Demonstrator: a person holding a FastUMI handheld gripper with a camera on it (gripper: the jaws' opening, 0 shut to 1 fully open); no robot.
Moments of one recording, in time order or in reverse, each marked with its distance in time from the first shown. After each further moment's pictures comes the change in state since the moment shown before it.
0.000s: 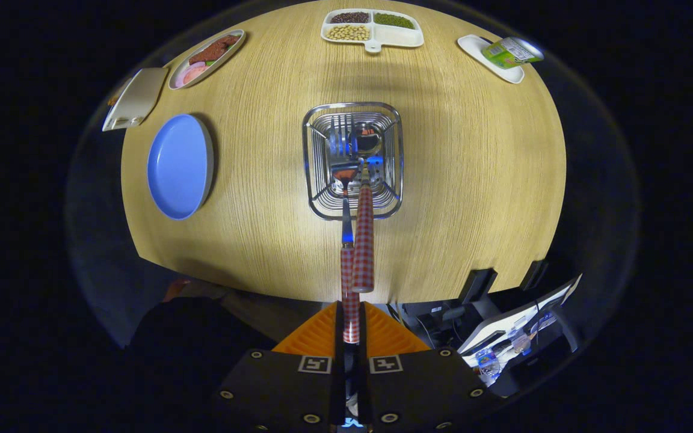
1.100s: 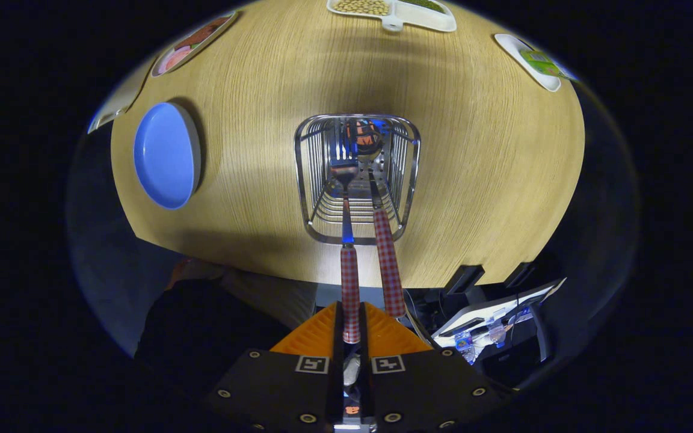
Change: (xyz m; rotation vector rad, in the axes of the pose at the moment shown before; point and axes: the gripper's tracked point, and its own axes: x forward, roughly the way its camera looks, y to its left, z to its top) arm -0.017 0.010 0.034 -0.036 0.221 0.012
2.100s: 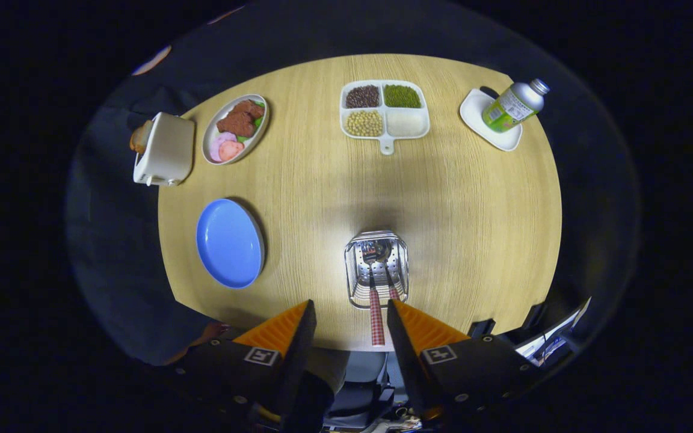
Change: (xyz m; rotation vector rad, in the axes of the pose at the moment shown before) arm -0.081 0.019 0.045 0.071 -0.639 0.119
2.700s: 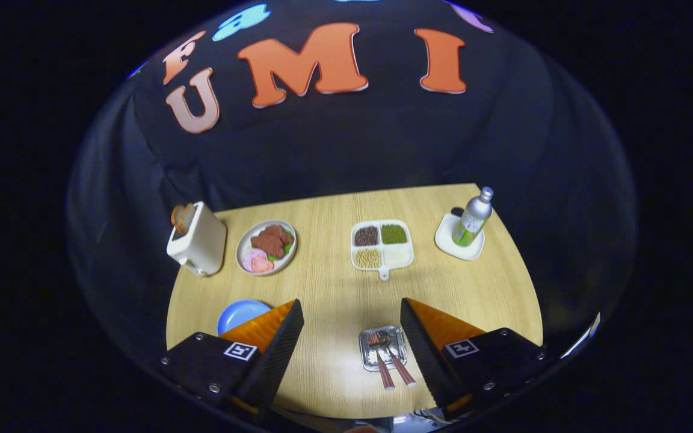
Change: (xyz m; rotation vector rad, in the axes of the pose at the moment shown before) arm -0.115 0.017 0.074 0.012 -0.831 -0.034
